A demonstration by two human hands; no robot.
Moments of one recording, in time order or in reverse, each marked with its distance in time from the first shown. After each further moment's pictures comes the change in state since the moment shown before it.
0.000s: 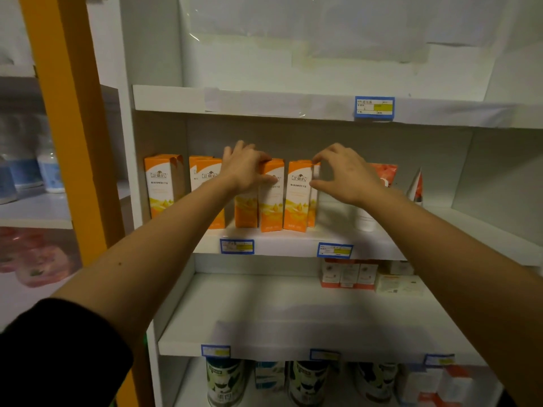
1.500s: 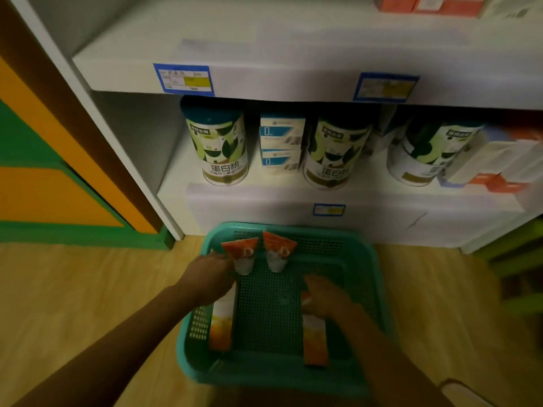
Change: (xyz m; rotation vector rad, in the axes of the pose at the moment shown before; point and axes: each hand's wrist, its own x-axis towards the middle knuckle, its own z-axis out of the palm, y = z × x) left_hand -0.456 -0.085 0.404 0.034 -0.971 -0.093; right_hand -0.457 0.003 0.463 0.303 -1.264 0.278
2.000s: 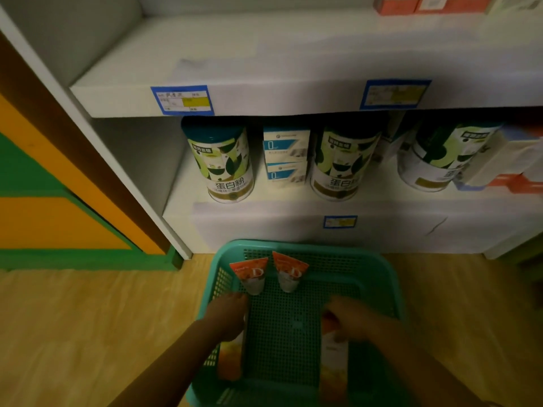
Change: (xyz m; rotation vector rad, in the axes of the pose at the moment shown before) left_hand 0.019 0.003 0.049 0.037 -0.264 -0.095; right_hand 0.008 0.021 -0.005 -0.137 -0.143 -0.029
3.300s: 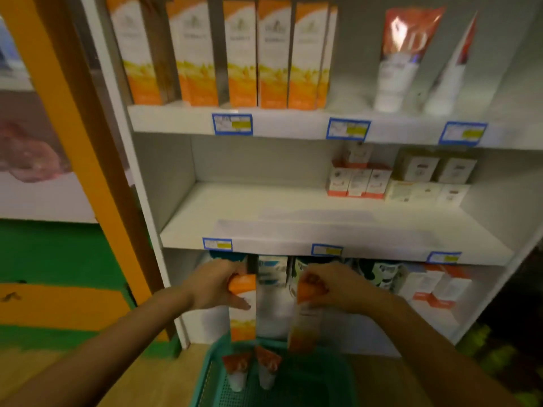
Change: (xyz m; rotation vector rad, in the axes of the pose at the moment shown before) left_hand -0.171 0.001 -0.267 -0.214 0.507 0.380; right_hand -0.221 -0.073 -0.232 0.040 0.518 -0.306
